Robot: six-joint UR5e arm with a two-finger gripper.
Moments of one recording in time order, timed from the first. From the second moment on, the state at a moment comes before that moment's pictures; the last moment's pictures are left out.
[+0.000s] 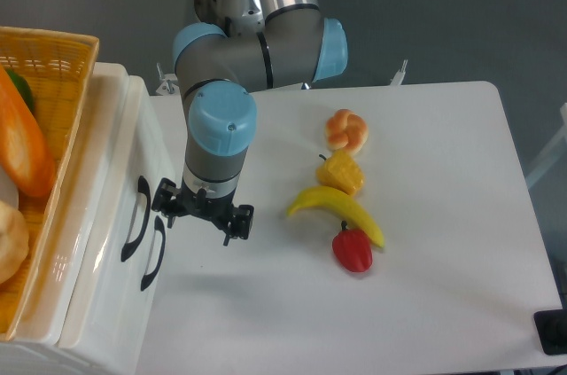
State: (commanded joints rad) arm 2.27 -1.94 -1.56 -1.12 1.33 0.48
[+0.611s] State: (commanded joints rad) arm 2.44 -1.89 -1.53 -1.13 1.51 0.76
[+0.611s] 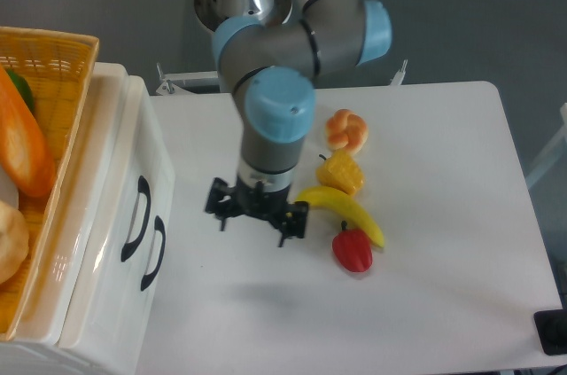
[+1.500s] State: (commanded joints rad) arm 2.73 -1.76 -1.54 -1.17 1.68 1.40
